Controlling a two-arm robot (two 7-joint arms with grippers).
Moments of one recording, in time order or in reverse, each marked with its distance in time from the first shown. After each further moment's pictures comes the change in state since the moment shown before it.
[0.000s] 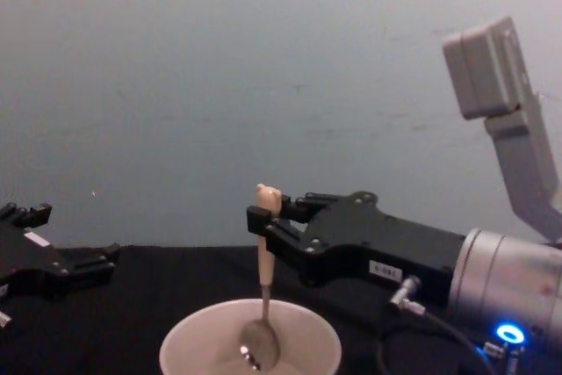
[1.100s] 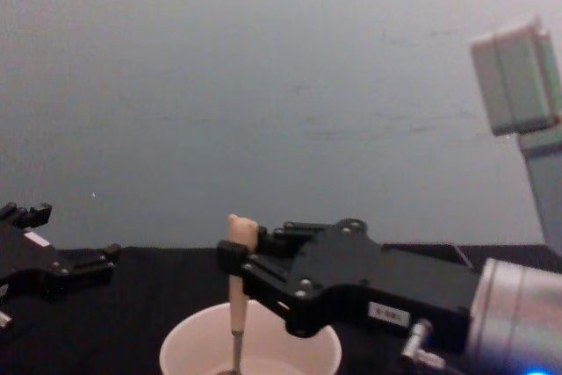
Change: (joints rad) left arm 0.000 0.000 0.000 0.000 0.000 0.000 0.000; right arm -0.081 0.067 -0.033 -0.138 0.048 0.034 0.060
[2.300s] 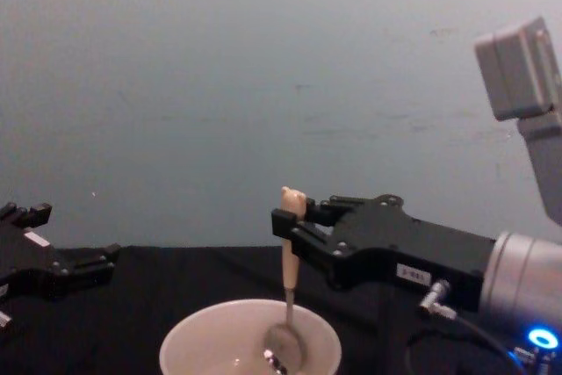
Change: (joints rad) left arm 0.000 0.000 0.000 0.000 0.000 0.000 0.000; right arm 0.050 -0.031 0.056 0.095 -0.039 -0.016 -0.067
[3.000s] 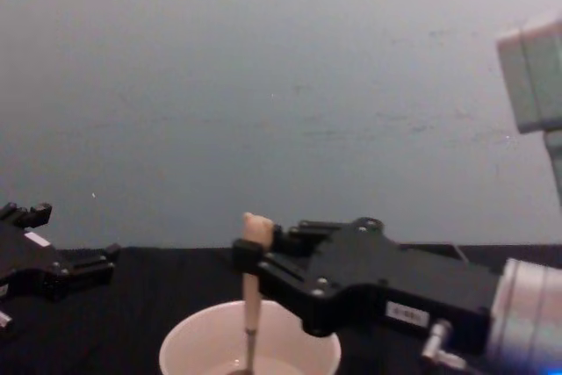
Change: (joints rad) left arm 0.000 0.000 0.000 0.000 0.000 0.000 0.000; right arm -0.075 0.053 -0.037 -0.126 0.046 0.020 0.066
